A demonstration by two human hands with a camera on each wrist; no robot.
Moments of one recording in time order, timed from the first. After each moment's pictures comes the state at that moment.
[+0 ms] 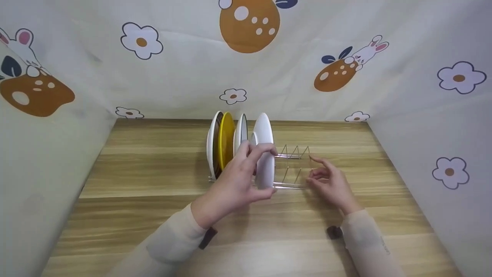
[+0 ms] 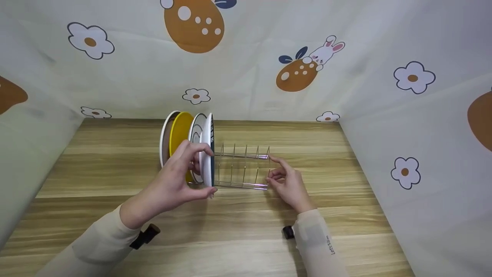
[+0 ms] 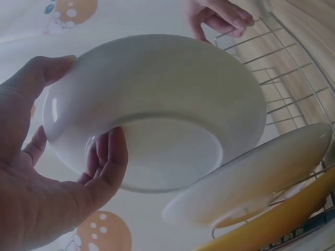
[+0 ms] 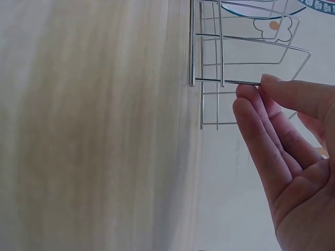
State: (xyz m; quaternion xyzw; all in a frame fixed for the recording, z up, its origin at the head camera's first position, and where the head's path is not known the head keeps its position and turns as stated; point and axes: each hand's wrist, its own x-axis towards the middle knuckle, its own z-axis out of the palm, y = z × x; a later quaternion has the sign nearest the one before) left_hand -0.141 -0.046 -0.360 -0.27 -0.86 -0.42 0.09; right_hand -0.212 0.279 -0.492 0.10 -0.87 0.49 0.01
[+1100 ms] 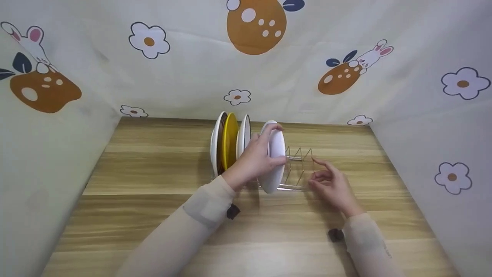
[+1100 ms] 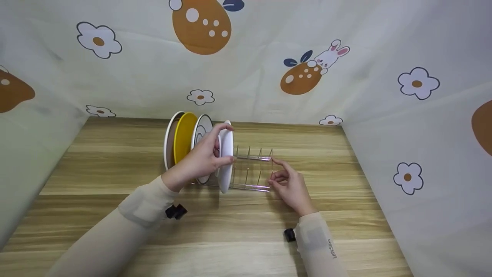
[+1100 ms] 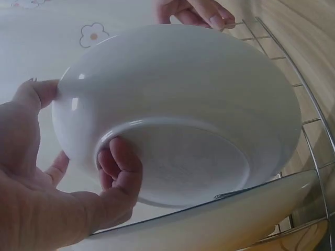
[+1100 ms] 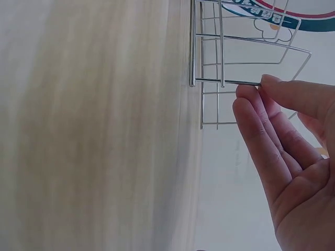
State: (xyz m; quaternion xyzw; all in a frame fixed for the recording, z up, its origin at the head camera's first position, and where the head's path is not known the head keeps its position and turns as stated) left_hand -0.211 -0.007 -0.373 -0.12 -0.86 -0.50 -0.05; right_hand -0.211 0.280 -0.491 0.11 -0.86 0.50 0.02
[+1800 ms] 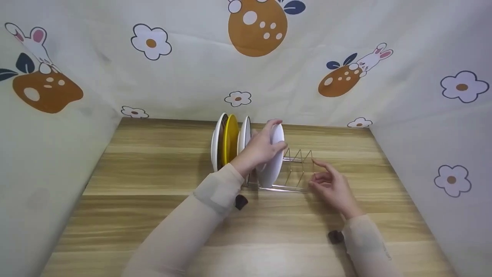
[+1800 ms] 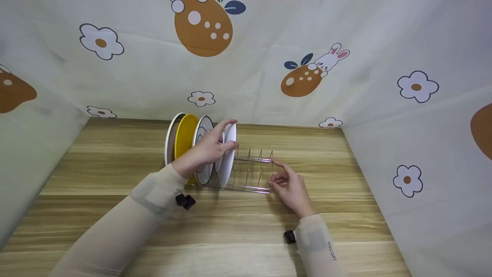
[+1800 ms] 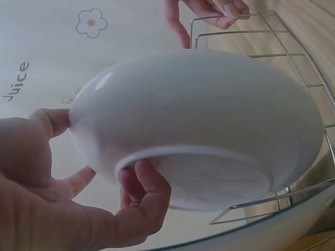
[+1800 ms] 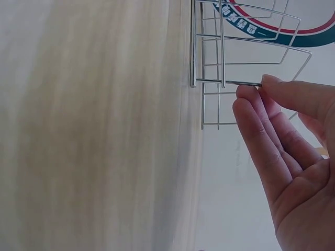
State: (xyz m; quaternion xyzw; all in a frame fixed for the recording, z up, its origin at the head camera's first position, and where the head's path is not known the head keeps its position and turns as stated) left_hand -0.241 0.004 -0.366 -0.06 -0.86 -0.50 -0.08; right_hand -0.212 0.279 -0.492 0.11 -0.86 0.50 0.02
